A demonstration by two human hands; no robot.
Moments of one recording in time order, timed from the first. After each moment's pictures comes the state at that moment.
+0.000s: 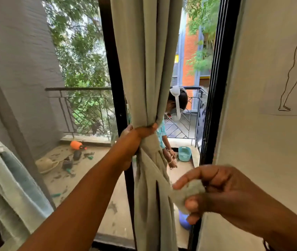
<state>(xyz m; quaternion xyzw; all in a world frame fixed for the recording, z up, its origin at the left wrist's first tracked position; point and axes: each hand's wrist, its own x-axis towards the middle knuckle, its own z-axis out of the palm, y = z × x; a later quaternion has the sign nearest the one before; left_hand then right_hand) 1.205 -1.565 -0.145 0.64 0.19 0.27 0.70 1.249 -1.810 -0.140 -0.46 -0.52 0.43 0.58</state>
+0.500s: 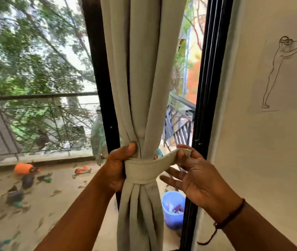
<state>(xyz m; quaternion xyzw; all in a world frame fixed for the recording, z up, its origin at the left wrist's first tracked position) 1.185 -1.462 -0.161 0.47 -0.07 -0.02 0.88 1.232 -1.644 -0.161 -0.44 -0.08 0.28 0.85</state>
